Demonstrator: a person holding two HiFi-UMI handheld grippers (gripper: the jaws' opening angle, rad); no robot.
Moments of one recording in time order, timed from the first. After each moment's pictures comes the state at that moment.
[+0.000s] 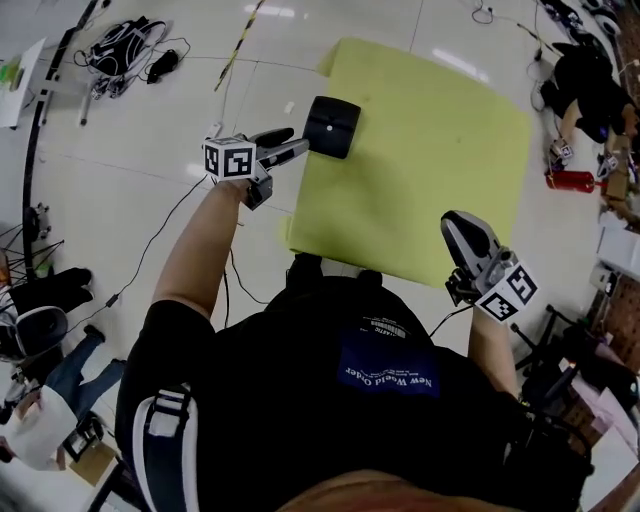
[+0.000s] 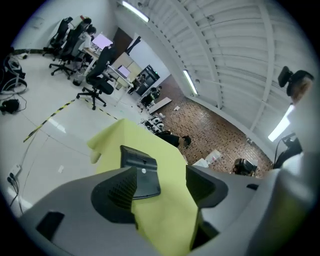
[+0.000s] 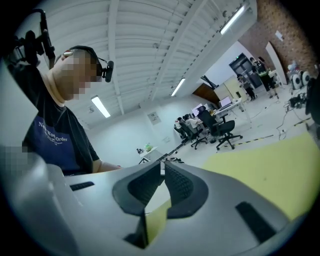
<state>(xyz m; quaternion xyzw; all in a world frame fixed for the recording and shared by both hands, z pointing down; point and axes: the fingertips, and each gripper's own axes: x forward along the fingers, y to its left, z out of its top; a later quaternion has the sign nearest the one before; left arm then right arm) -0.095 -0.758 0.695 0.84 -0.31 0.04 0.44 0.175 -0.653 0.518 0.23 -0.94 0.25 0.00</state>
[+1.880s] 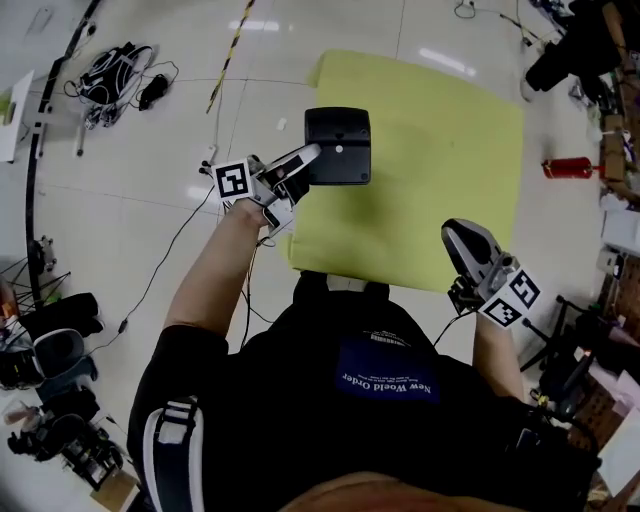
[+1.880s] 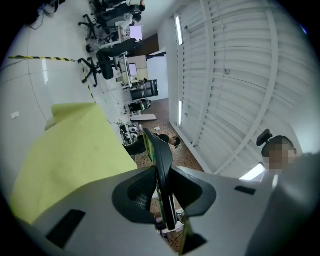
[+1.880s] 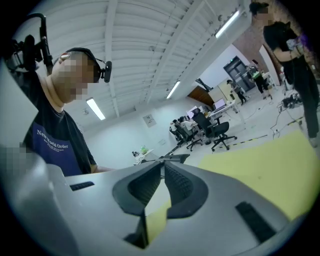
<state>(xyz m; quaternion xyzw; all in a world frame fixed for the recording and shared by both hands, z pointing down) -0.043 -0.763 0.610 0.77 -0.16 -0.22 0.57 0.174 -0.652 0.525 0.27 -0.93 0.26 0.00</state>
